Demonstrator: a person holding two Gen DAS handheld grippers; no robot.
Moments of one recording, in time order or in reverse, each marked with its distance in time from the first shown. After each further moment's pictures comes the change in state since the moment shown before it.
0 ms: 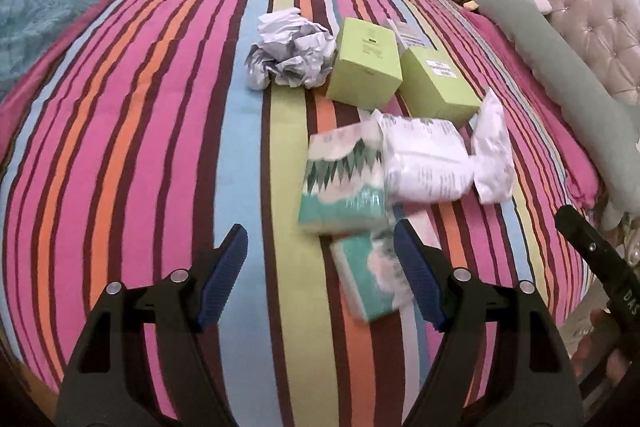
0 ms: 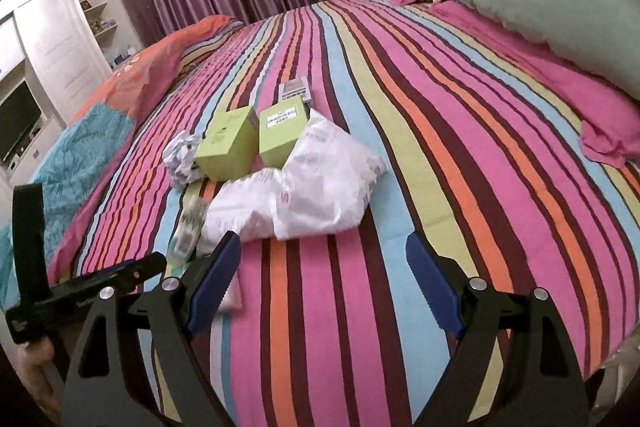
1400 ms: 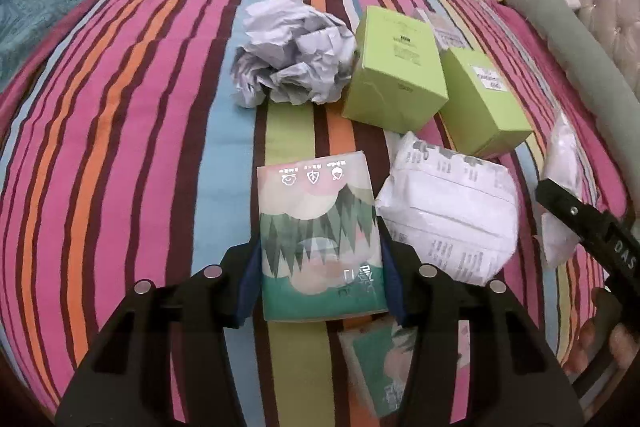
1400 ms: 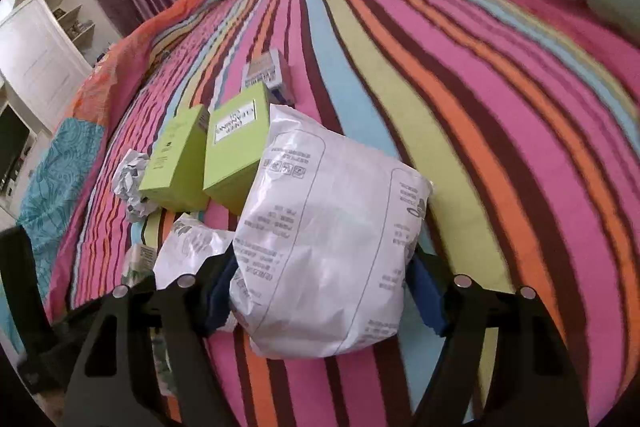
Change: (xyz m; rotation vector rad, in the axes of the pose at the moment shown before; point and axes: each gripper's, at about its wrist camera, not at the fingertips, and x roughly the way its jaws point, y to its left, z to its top) left arm 0.055 -0.003 0.042 -0.006 0.034 0.072; right arm 0.062 -0.018 0.029 0.065 0.119 -0.002
